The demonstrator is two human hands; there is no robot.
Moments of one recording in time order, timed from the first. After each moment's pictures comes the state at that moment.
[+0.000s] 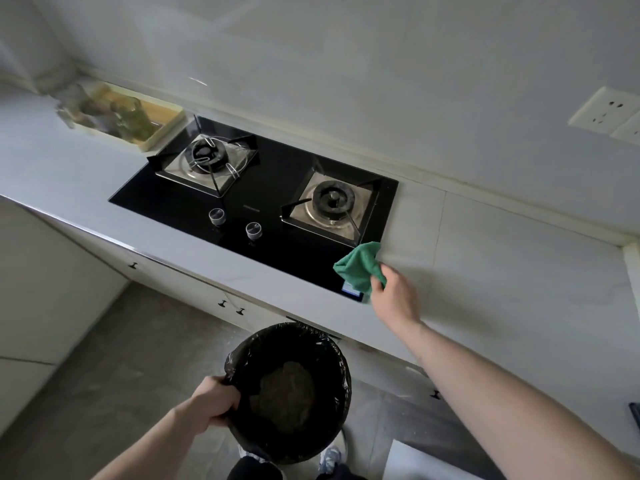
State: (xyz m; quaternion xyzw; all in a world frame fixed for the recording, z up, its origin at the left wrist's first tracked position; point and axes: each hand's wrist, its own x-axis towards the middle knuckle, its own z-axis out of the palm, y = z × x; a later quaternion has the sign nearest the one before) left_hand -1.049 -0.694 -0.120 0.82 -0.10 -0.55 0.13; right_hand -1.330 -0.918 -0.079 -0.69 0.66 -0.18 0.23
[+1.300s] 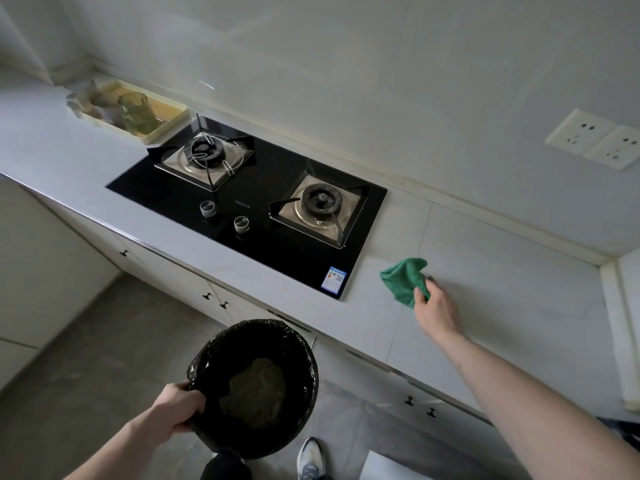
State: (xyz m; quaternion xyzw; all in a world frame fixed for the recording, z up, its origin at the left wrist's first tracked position) left_hand -1.063 -0.653 -0.137 0.84 -0.05 -0.49 0.20; right_hand -1.459 -0.940 -0.083 -0.66 0.71 -0.13 0.20
